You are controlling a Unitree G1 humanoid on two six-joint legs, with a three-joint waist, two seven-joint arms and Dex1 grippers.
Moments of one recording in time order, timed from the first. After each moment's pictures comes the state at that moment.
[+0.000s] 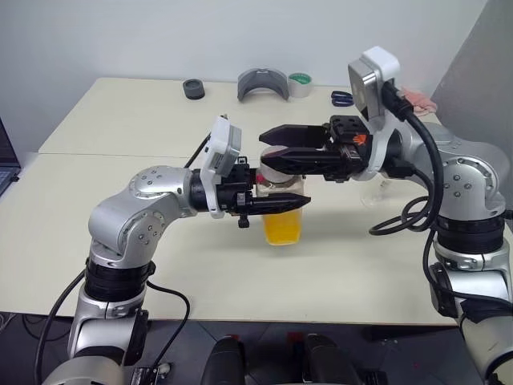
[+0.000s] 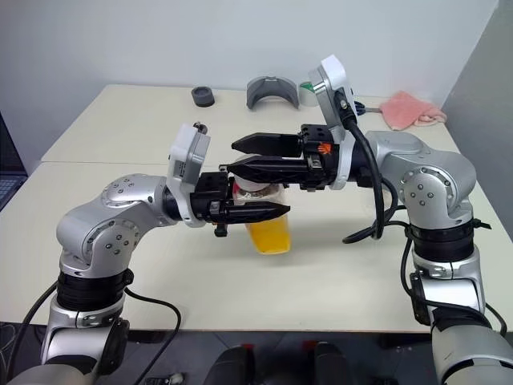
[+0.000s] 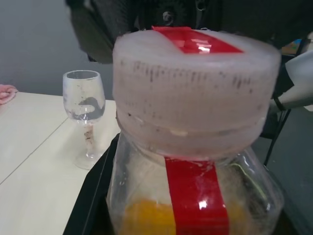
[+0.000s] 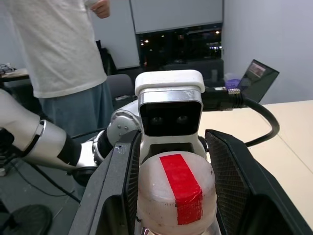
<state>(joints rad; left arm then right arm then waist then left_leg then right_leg) -0.67 0.52 -0.02 -0.34 -0.73 0.79 -1.04 -0.96 -0.49 0.02 -0.19 0.93 0.93 0.98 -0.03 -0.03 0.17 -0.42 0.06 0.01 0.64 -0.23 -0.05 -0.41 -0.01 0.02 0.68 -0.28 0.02</state>
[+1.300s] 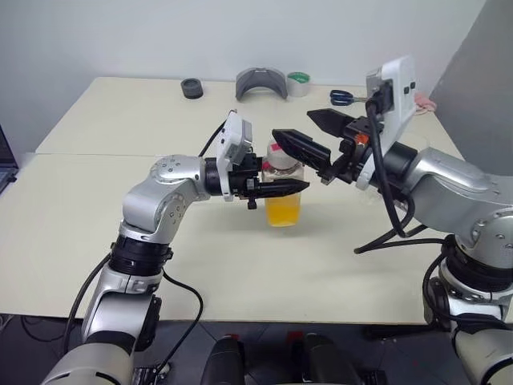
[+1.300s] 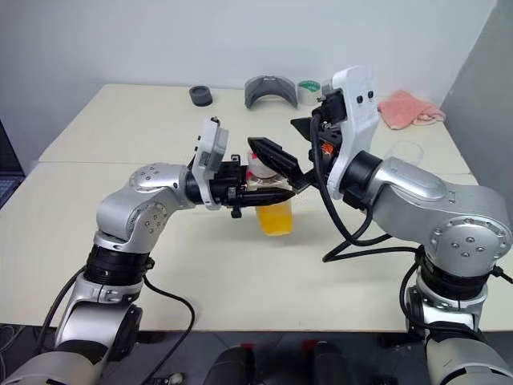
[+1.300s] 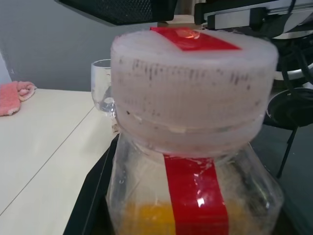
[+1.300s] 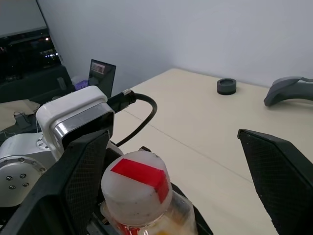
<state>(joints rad) -0.78 0.46 -0.12 -0.01 -0.55 0.53 -1.13 -0.84 -0.44 -0.13 -0.59 1.31 1.18 -0.22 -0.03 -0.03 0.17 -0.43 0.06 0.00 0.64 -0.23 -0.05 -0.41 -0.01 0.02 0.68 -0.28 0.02</state>
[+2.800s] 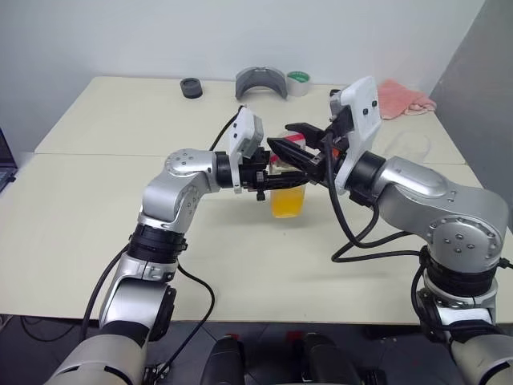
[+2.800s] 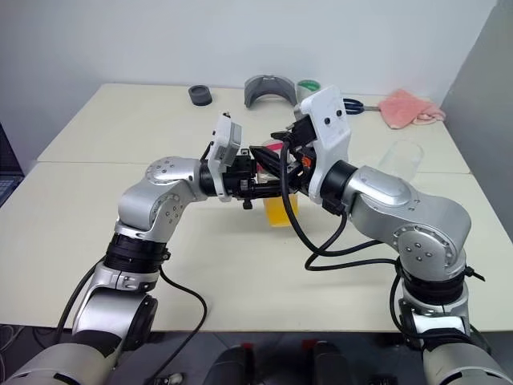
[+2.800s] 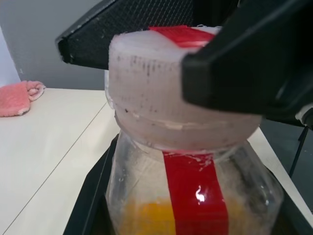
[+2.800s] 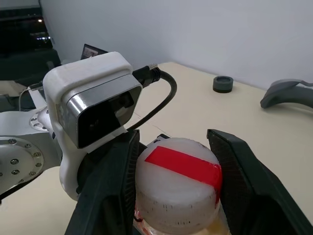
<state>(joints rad) -0.81 0.42 -0.10 0.04 -0.48 0.52 -1.14 -0.81 -0.43 0.02 -0.54 0.95 1.05 0.14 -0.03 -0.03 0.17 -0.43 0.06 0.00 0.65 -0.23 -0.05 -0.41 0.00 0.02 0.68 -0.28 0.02</state>
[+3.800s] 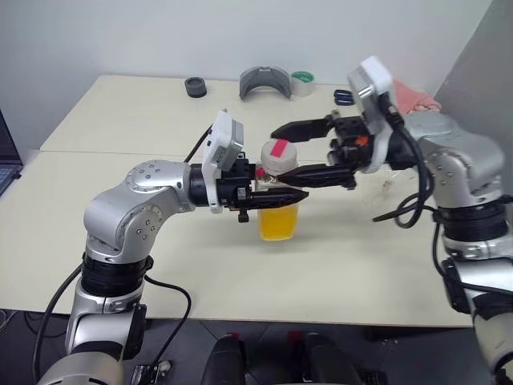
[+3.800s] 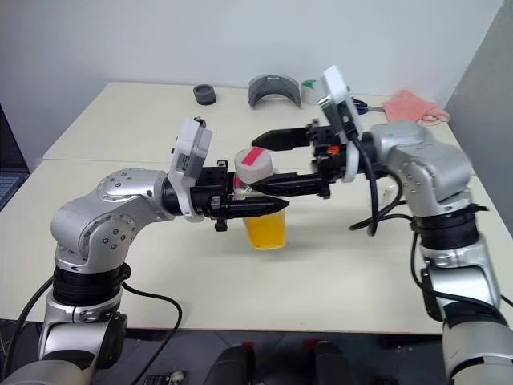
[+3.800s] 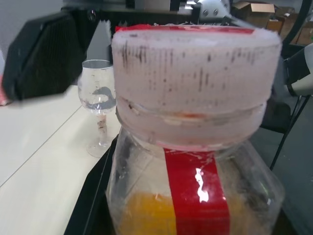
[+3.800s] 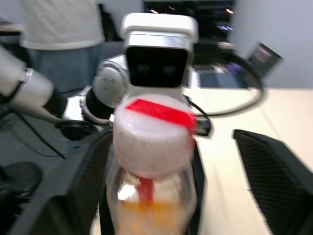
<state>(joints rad) -0.70 0.54 -0.01 -0.31 -0.70 0.80 -1.02 -1.00 -0.63 0.07 -0.08 0.74 0.80 1.15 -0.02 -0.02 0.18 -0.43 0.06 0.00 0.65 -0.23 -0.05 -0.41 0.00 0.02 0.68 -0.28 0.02</state>
